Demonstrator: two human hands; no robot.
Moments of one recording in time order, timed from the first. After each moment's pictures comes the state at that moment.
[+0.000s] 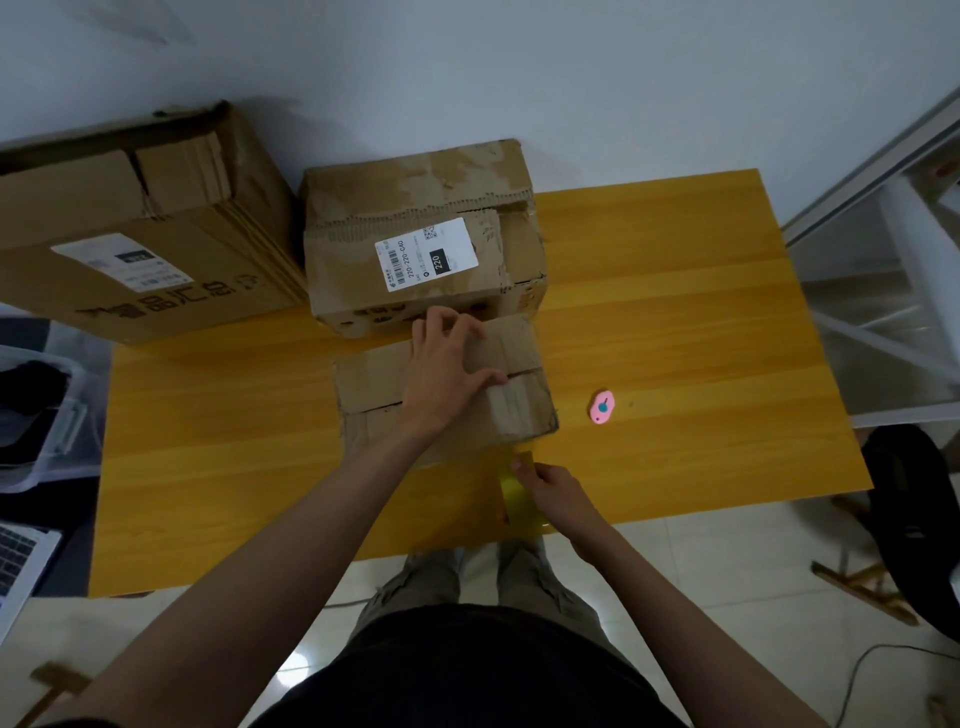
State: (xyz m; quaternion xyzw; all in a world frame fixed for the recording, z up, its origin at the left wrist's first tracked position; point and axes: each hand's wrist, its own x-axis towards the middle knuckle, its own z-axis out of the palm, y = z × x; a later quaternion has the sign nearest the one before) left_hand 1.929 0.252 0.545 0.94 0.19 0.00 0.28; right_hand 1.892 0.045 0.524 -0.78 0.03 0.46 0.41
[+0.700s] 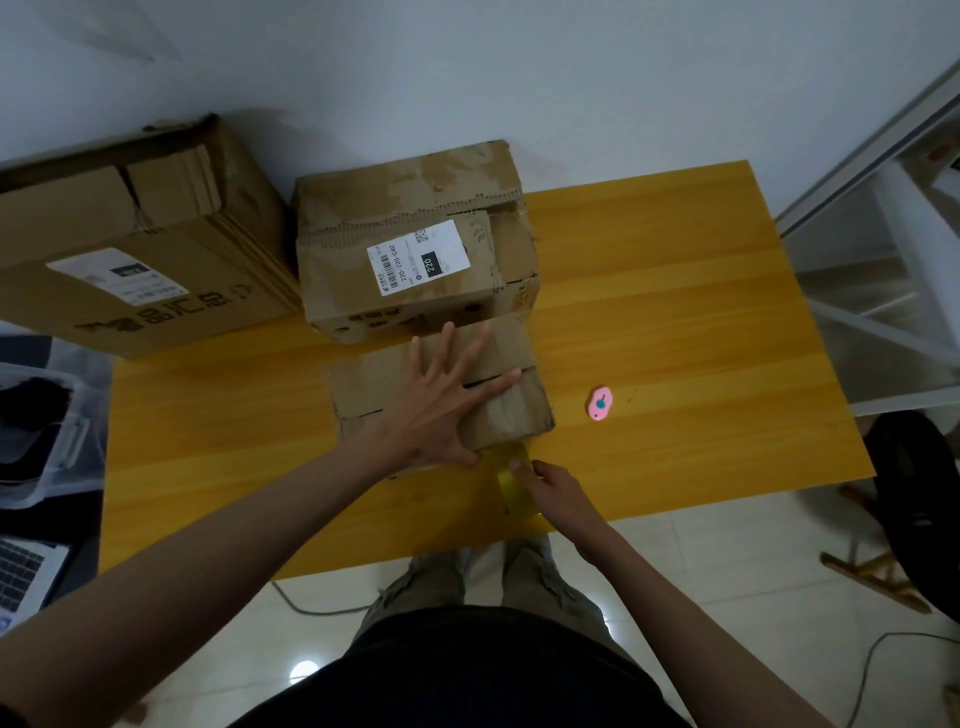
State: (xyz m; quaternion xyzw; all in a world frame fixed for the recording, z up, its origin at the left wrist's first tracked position) left_hand 1.900 0.267 0.536 0.98 -0.12 -0.16 0.01; right_hand 1.889 0.042 0.532 -0.78 0.03 0.44 0.44
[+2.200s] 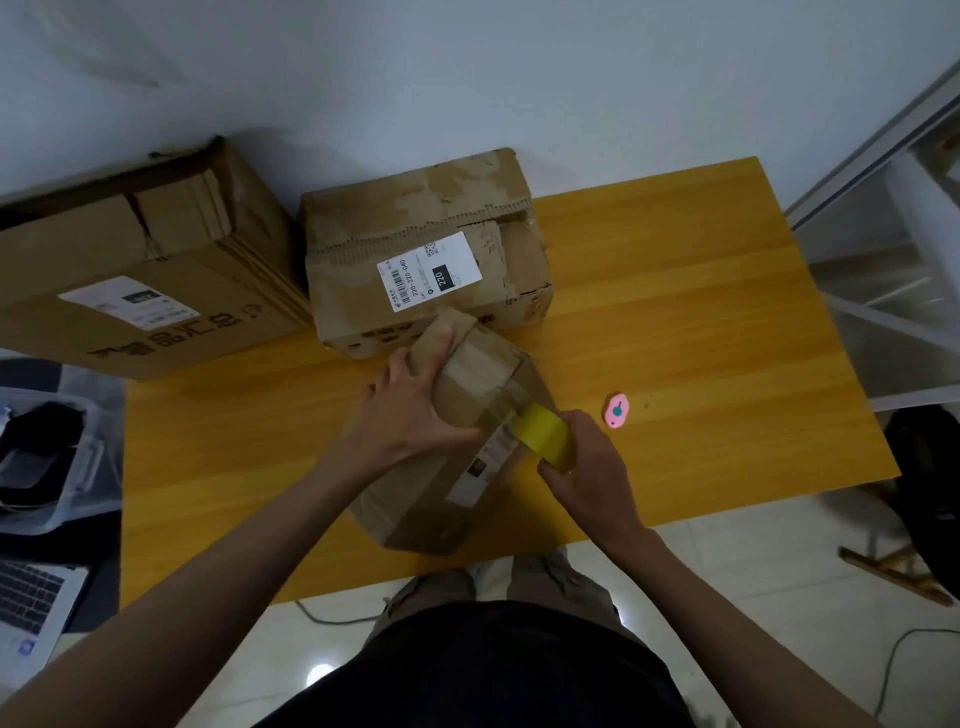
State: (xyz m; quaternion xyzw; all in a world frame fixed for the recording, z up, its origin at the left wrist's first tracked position) left_hand 1.895 0.305 0.564 0.94 0.16 -0.19 0.24; right_hand 1.914 0.049 0.533 -0.90 -0.17 0.15 0.37
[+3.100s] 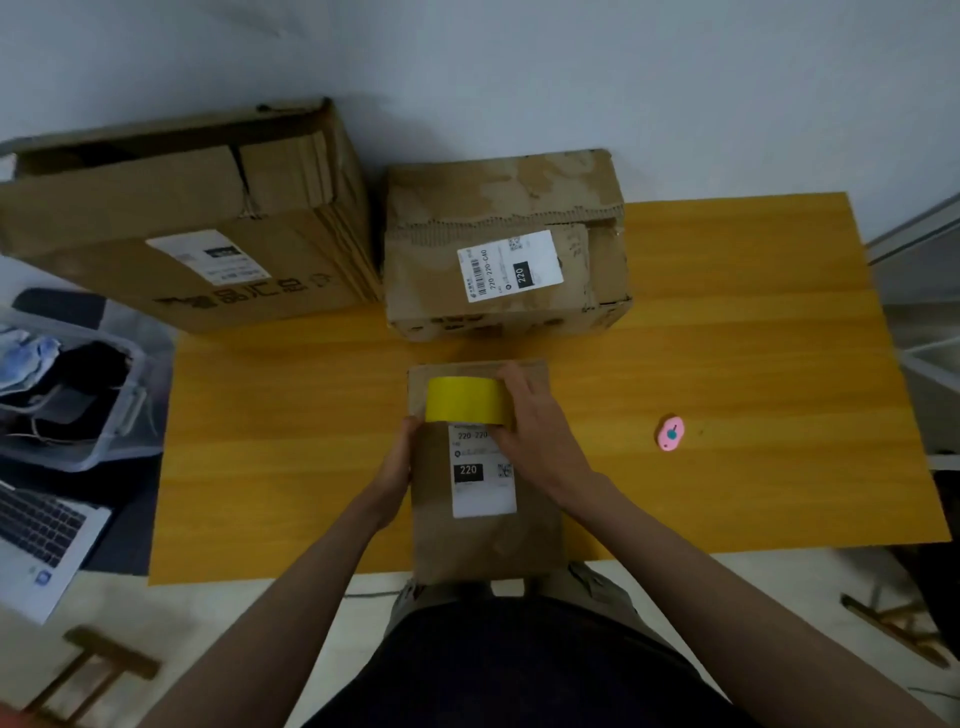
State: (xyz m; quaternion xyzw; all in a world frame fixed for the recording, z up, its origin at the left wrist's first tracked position) left_hand 1.801 0.342 0.512 0.53 0.46 -0.15 0.69; right_hand 1.926 0.193 0.549 -0.85 -0.32 0.21 0.37
